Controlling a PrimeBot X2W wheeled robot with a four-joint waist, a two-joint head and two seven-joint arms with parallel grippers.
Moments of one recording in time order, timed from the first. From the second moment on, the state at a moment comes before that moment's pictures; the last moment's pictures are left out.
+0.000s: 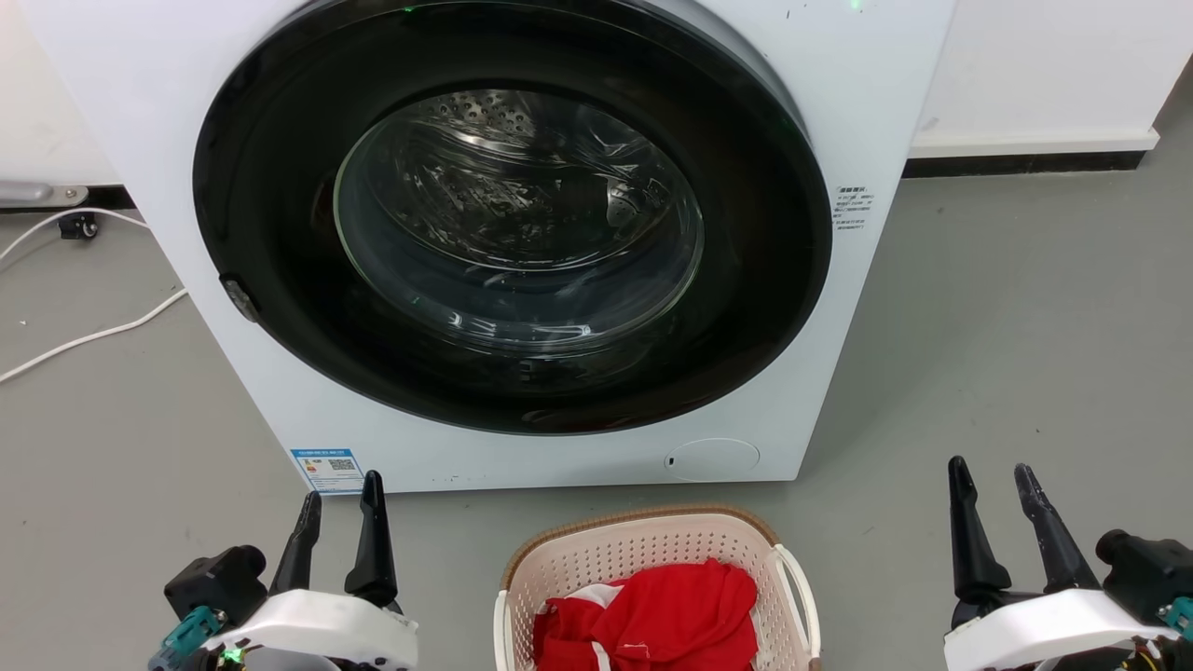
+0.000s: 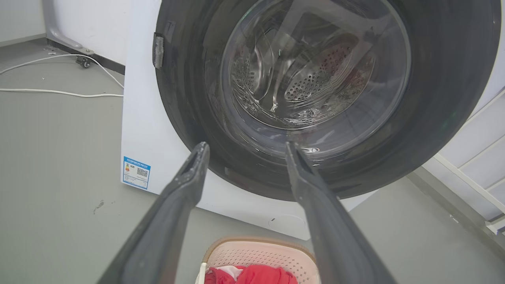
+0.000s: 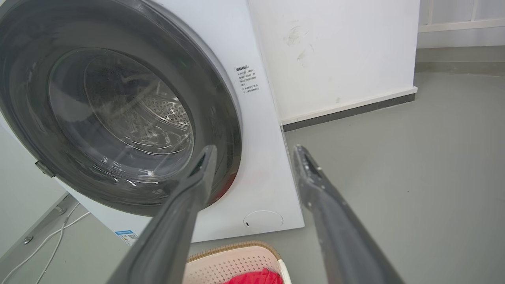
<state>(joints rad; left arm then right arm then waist) -0.01 0.05 0.00 0.18 -0.49 -0.03 -0.15 0.04 -0.05 -0.04 0.10 0.32 0.13 -0.16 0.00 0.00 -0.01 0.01</state>
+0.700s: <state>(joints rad) 0.01 0.05 -0.02 0.18 -0.29 -0.02 -0.20 0.07 -0.05 -0.03 0.07 0.15 0.13 -0.20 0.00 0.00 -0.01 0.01</state>
